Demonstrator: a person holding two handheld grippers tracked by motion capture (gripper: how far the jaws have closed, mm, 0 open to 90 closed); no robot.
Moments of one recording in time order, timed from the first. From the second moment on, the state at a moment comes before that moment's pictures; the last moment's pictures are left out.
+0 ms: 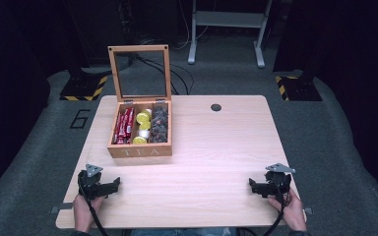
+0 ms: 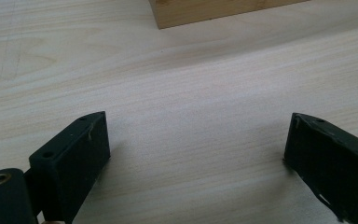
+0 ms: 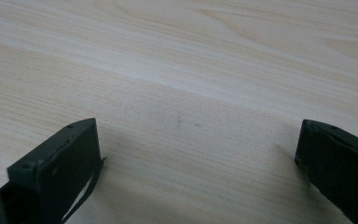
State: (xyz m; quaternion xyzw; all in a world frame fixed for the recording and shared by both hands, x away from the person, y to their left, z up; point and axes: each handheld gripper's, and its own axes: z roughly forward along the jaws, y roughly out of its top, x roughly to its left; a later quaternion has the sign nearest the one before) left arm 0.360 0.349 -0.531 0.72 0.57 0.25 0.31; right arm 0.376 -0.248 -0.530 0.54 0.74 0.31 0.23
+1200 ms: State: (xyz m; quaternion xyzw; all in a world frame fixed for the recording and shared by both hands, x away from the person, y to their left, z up) left arm 0.363 0.364 -0.508 0.73 0.55 0.22 0.35; right arm 0.380 -0.249 -0.529 0.52 0.76 0.32 0.22
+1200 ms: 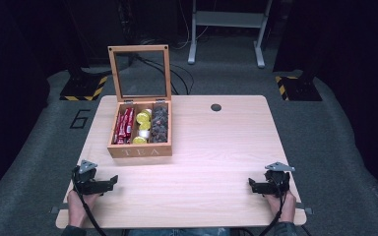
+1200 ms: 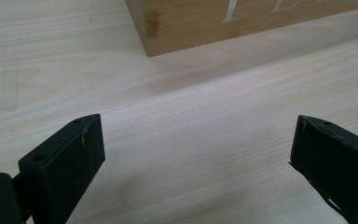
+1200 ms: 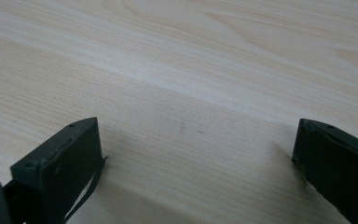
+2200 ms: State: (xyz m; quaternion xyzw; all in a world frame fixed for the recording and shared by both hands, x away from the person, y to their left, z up) left arm 0.398 0.356 -0.456 0.74 0.52 0.22 0.37; right arm 0.380 -0.250 -0.530 0.52 0.76 0.32 0.22
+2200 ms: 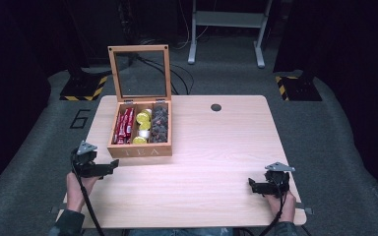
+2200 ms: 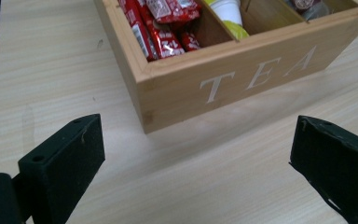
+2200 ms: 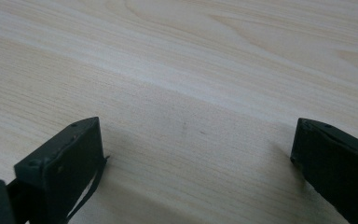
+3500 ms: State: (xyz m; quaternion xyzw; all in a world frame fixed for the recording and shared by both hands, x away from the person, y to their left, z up) left arm 0.474 0.333 -0.421 0.75 0.50 0.21 0.38; right arm 0.380 -0.249 -0.530 0.52 0.76 0.32 0.22
